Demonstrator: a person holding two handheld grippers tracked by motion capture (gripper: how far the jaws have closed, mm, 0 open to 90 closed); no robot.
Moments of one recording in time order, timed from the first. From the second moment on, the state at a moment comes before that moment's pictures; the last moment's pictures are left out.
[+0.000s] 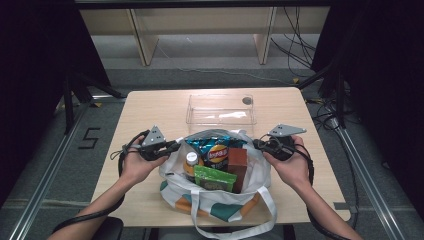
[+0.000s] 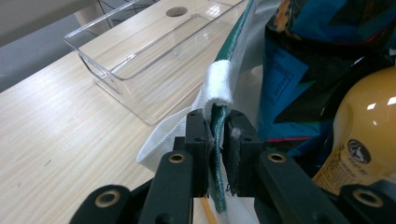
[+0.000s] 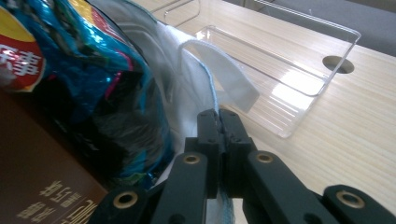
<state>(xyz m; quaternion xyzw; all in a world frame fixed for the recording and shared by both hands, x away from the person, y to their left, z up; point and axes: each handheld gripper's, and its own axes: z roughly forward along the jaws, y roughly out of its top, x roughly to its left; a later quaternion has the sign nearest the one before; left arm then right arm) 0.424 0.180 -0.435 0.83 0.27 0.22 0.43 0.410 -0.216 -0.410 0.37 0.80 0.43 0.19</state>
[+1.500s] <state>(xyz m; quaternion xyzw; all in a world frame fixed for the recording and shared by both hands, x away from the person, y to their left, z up) 0.431 0.175 -0.464 0.84 0.28 0.20 0.42 0.422 -0.220 -0.442 0.38 0.82 0.40 0.18</state>
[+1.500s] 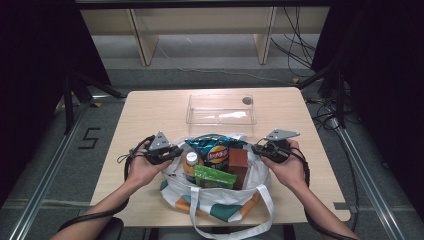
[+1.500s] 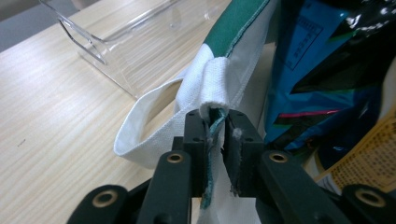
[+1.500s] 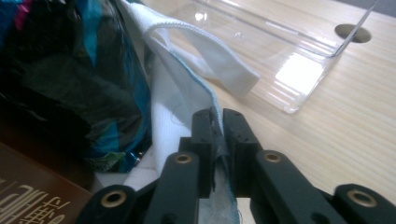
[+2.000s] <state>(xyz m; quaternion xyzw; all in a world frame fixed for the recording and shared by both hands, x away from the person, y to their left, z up) 0.409 0.189 -0.438 0.78 0.31 0.22 0.49 0.409 -0.229 -0.401 0.37 0.77 0.48 0.21</state>
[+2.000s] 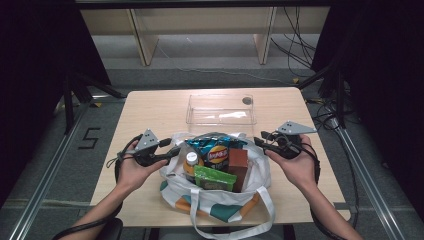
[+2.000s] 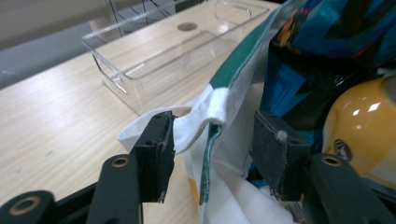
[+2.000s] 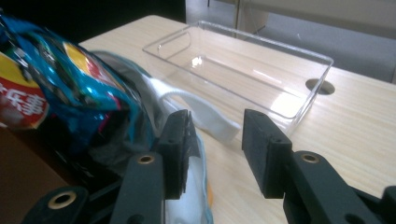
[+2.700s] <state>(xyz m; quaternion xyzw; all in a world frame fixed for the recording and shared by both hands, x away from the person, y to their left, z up) 0.407 0.195 -0.433 0.76 0.33 0.23 0.50 0.404 -0.232 -0.381 0.36 0.75 0.52 0.21</state>
